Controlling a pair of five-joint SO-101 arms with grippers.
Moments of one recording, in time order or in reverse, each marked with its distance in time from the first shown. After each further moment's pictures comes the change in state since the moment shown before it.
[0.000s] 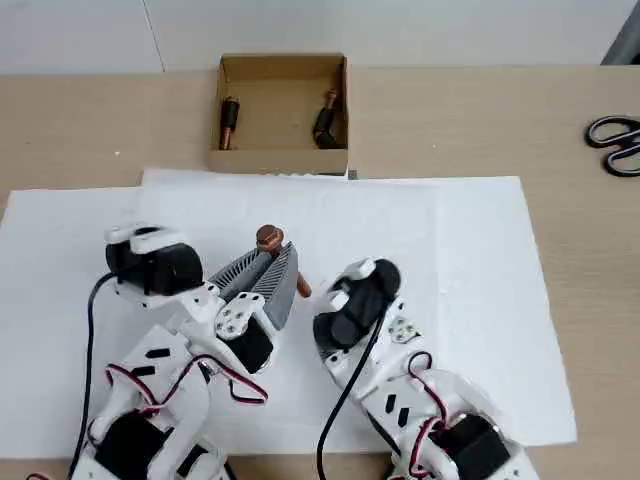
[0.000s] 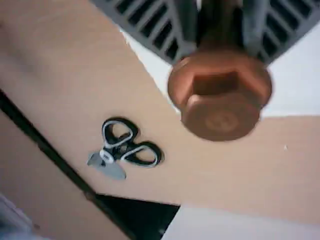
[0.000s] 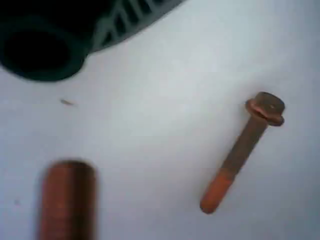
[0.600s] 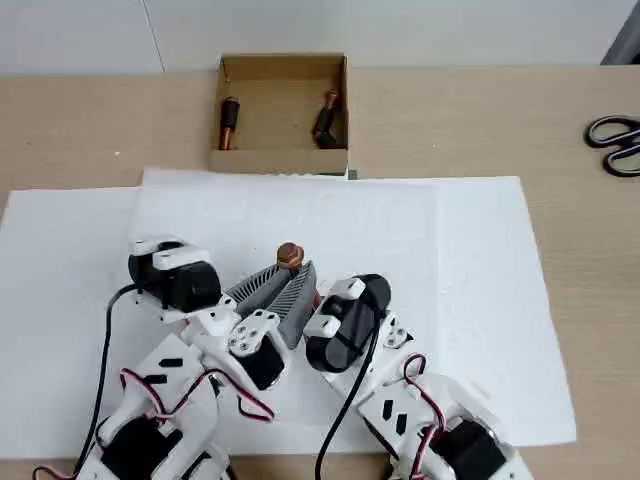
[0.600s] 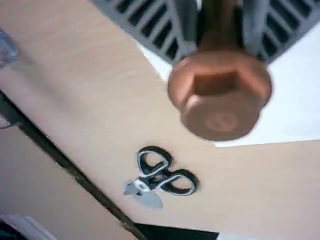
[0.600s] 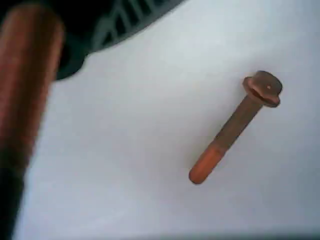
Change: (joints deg) left arm 5.7 -3.6 3.3 0.9 0.0; right arm -1.8 -6.0 4.0 -4.6 4.9
